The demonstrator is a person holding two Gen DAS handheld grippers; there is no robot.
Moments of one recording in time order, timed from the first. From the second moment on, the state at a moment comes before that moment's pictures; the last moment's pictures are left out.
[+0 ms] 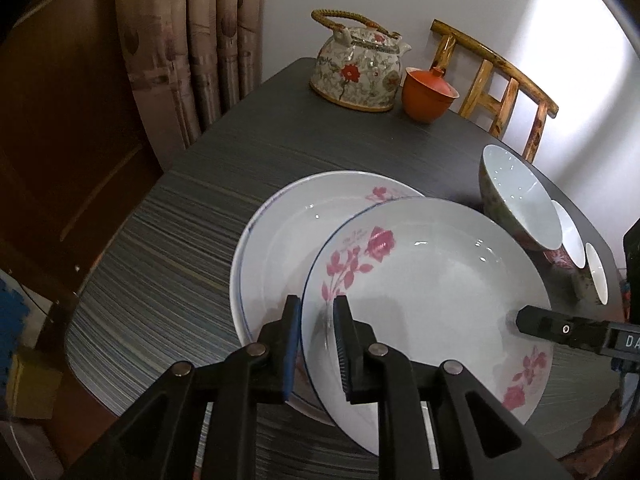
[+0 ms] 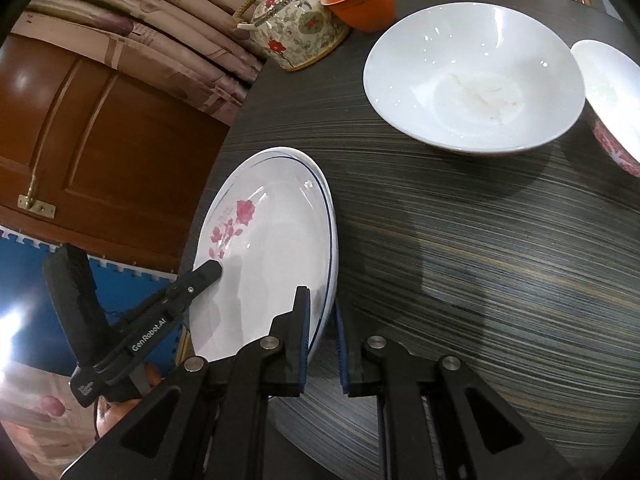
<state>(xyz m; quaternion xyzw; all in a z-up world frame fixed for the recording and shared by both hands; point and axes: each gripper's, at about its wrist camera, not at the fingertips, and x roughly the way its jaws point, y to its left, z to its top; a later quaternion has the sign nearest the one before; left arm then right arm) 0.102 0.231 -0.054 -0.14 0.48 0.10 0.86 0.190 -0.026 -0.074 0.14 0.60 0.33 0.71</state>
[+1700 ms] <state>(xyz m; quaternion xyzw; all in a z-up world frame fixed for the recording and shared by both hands) 0.092 0.225 -0.027 -0.08 0.43 0.13 0.89 0.165 -0.063 -0.082 0.15 0.55 0.30 0.76</state>
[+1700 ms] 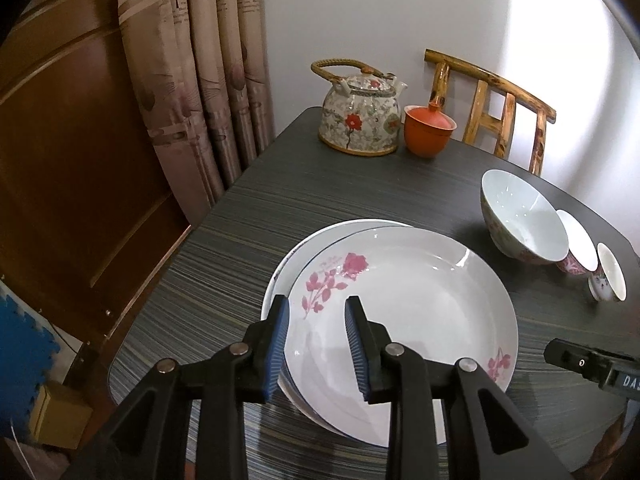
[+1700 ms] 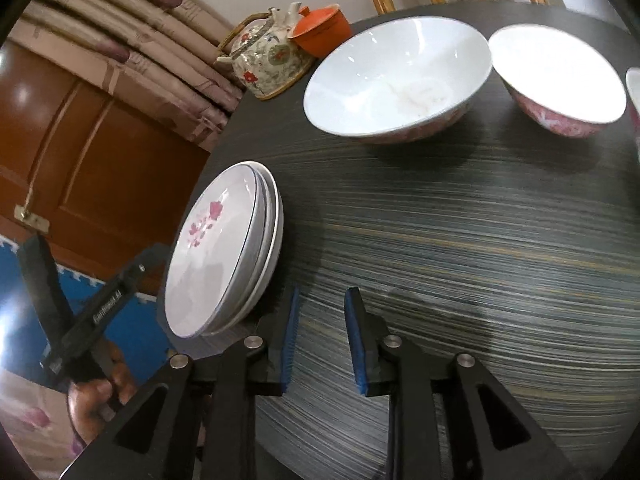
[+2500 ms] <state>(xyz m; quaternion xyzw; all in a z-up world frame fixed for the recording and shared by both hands) 0.096 0.223 -0.033 -0.07 0.44 0.12 0.89 0.157 0.002 -0.062 0.05 0.54 0.34 0.77</state>
